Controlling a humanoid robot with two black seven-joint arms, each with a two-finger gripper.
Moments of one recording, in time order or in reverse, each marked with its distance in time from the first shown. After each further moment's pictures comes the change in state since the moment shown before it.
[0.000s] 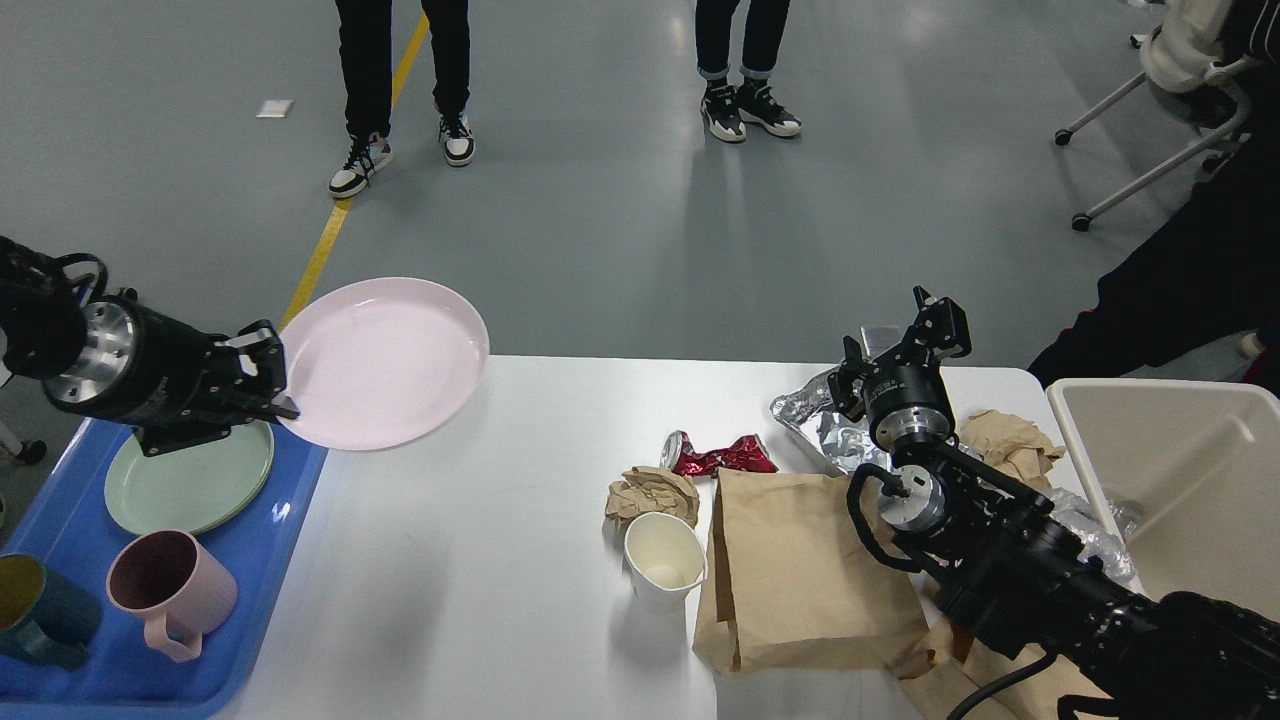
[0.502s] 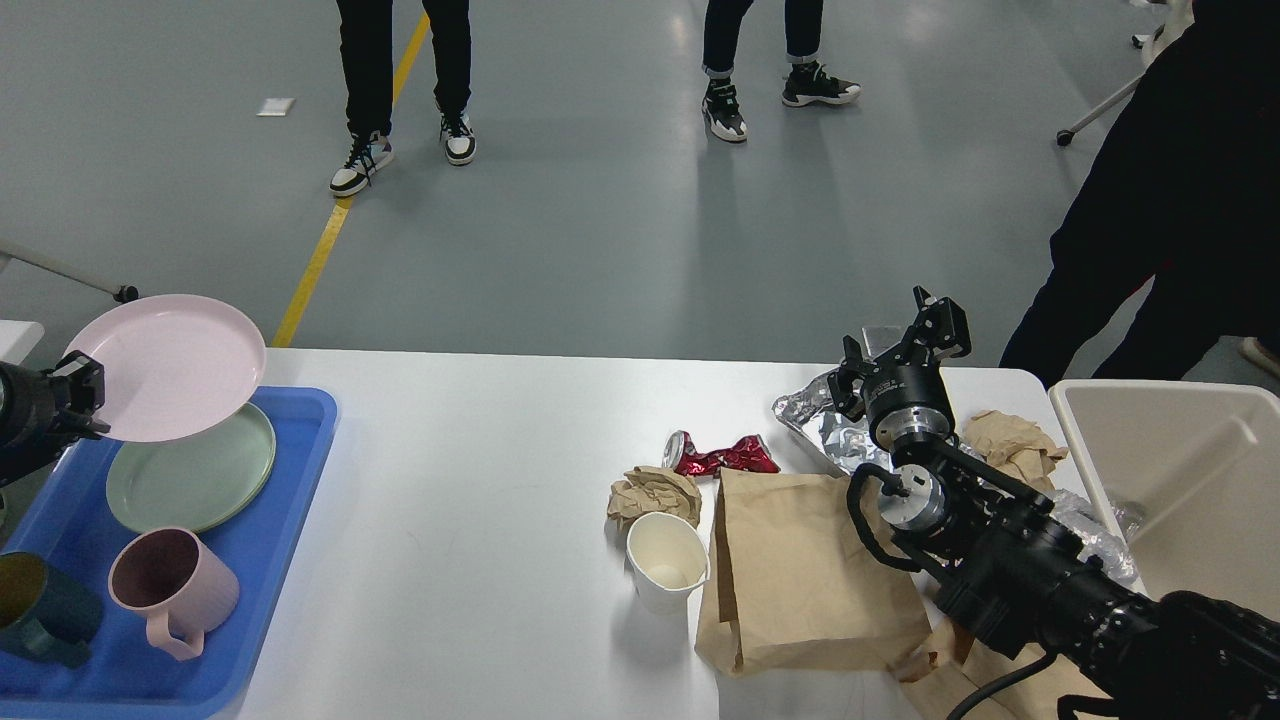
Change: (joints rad) left arm 0.666 0.128 -0.473 0.722 -0.062 0.054 0.343; right arm 0.000 0.000 0.000 0.001 0.000 0.000 0.000
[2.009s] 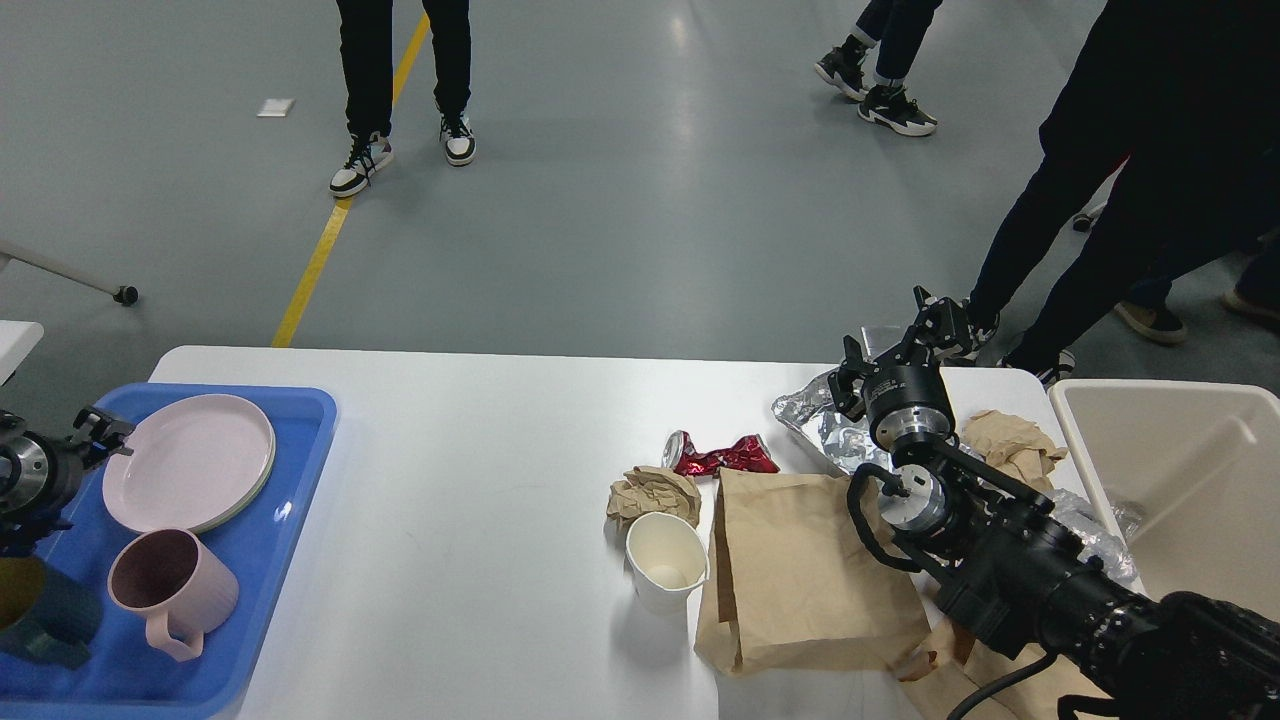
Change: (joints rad) left arm 0.212 -0.083 -0.135 0.145 0.047 0.108 0.018; right arm 0.000 0.000 0.000 -0.001 0.000 0.000 0.000
